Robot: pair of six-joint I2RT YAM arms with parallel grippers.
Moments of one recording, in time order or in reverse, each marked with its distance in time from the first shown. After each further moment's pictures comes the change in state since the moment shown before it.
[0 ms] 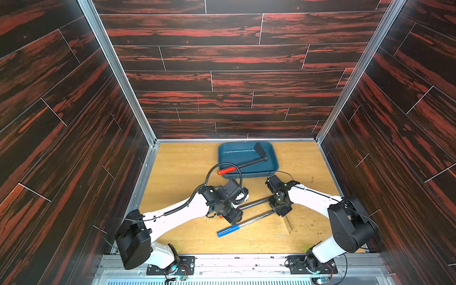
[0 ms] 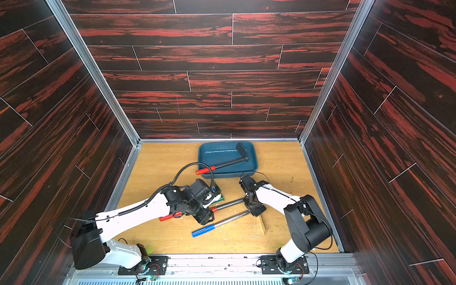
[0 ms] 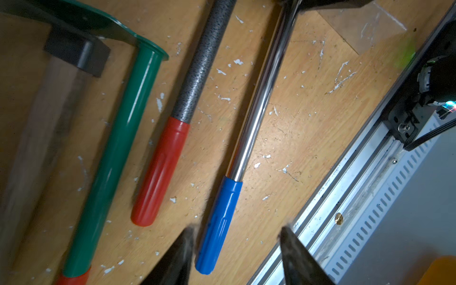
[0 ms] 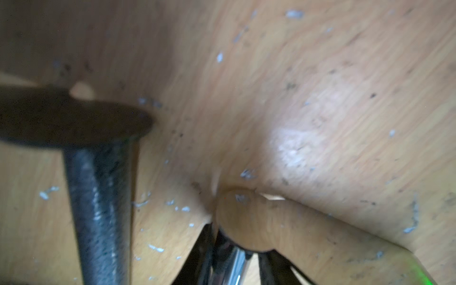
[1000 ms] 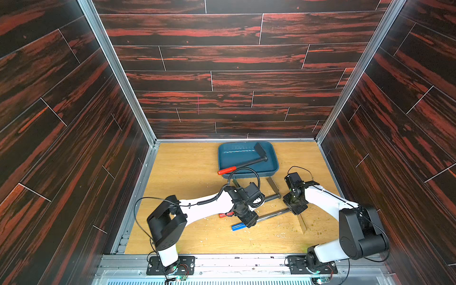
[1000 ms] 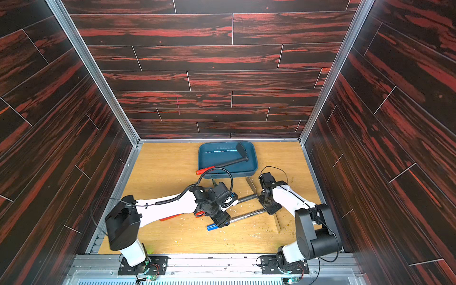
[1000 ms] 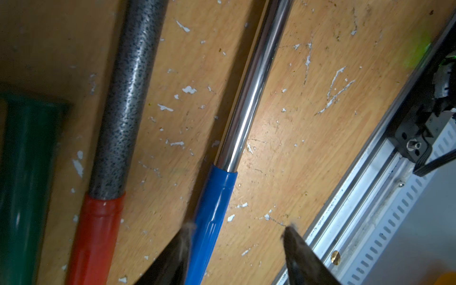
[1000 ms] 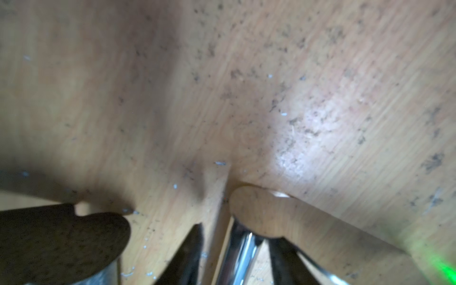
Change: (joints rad) left arm -0.086 0.320 0.170 0.071 0.039 0.009; right arm -0.252 -0.111 -0.064 0.020 0.037 -0.240
